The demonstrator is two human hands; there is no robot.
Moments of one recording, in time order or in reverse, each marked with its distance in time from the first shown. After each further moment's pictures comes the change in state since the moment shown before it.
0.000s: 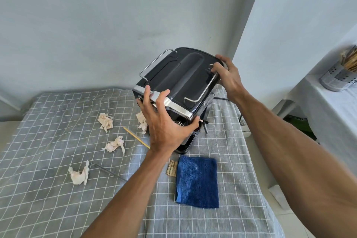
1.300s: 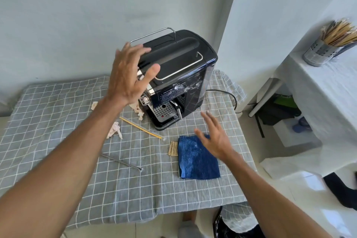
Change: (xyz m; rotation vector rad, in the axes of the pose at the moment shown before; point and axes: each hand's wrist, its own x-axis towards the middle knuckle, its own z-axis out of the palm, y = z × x) left_hand 0.083 -0.038 -0.082 0.081 -0.329 0.285; right_hand -0.200 0.167 0.019 -0.735 -0.175 -0.055
